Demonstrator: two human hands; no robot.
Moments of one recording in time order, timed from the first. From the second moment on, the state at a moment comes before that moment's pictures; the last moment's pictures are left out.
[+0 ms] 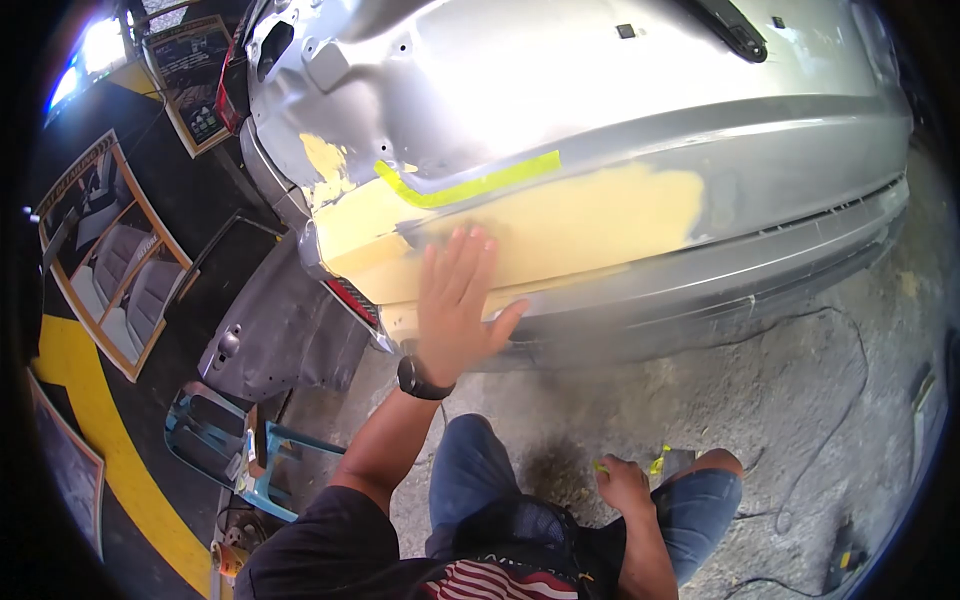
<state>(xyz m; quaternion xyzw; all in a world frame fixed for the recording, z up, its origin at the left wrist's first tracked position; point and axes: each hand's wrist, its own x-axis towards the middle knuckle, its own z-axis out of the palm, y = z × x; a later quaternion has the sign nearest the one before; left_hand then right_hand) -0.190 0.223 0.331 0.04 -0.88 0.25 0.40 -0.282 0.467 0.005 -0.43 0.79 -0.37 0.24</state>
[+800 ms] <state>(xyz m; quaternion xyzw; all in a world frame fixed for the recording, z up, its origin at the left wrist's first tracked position) -0.152 0.134 0.367 0.26 -0.80 0.26 0.48 -0.258 0.474 0.056 -0.46 0.80 -0.27 0.27</state>
